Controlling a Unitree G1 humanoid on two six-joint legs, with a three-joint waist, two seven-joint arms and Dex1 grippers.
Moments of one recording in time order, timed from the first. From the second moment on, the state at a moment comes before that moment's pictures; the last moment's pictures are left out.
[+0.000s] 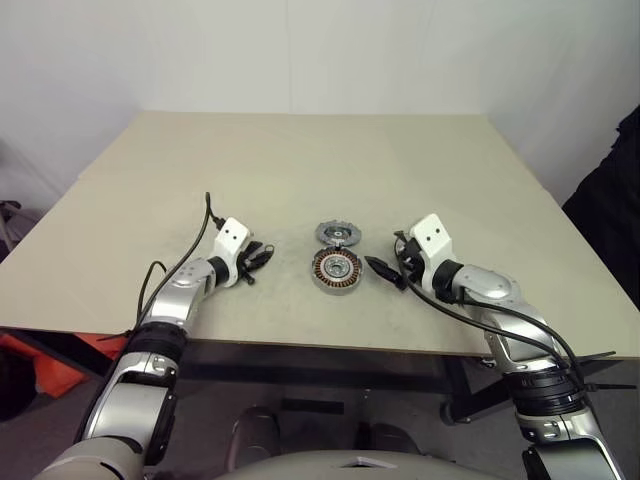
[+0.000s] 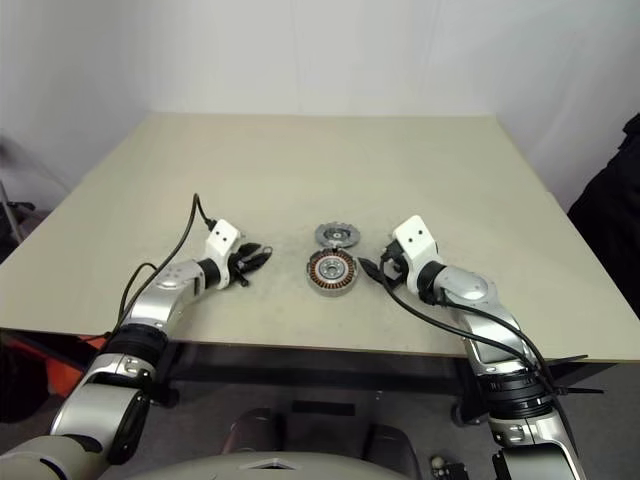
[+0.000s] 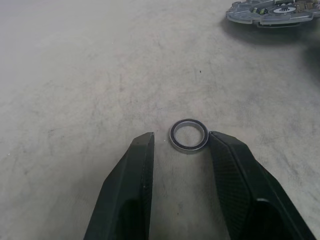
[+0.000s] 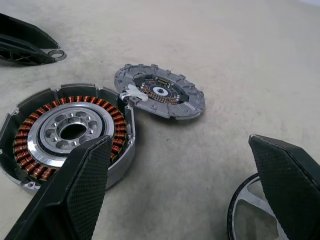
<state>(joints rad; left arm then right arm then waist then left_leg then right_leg) -0.50 0.33 -0.05 0.61 -0.07 0.11 -0.72 -0.24 -0.46 0.06 -0.17 0.16 0.53 0.59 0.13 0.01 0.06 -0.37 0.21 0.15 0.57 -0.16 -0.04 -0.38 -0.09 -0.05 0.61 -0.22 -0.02</state>
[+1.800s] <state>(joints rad) -0.69 0.23 -0.25 0.59 -0.13 0.16 -1.11 -0.05 -0.57 0.03 -0.39 0.16 0.60 0.58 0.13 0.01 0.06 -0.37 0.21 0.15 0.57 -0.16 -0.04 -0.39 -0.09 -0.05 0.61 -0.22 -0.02</state>
